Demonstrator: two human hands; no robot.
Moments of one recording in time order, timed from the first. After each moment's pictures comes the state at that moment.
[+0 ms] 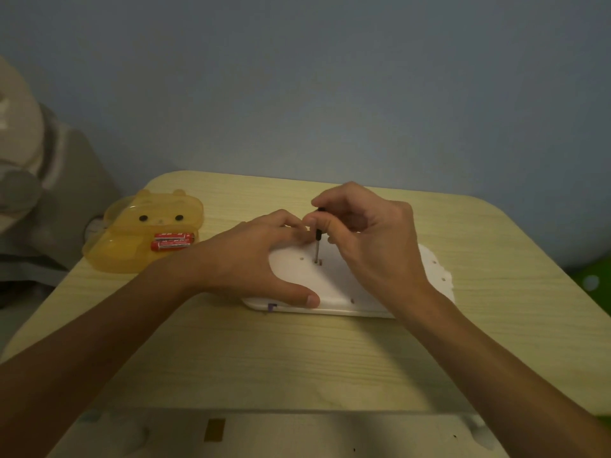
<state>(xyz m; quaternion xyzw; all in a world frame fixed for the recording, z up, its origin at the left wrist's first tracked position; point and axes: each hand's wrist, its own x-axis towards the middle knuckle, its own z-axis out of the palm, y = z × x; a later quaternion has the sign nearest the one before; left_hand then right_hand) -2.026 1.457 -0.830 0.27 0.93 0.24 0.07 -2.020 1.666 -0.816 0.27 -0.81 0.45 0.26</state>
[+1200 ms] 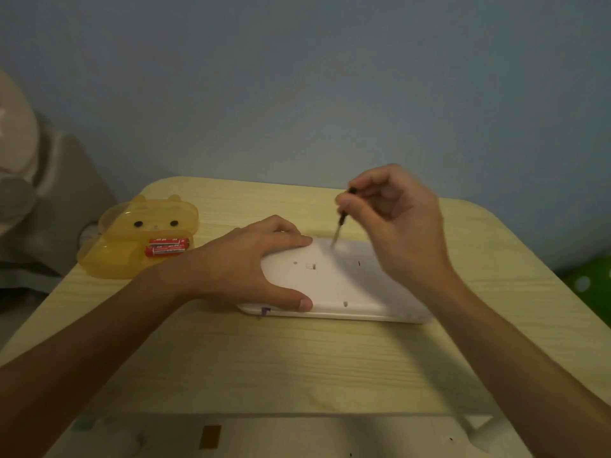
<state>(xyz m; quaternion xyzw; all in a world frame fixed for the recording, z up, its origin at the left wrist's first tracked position) -2.025 1.456 -0.831 0.26 0.94 0.22 0.08 -2.027 1.693 -0.801 0.20 -0.76 0.59 0.21</state>
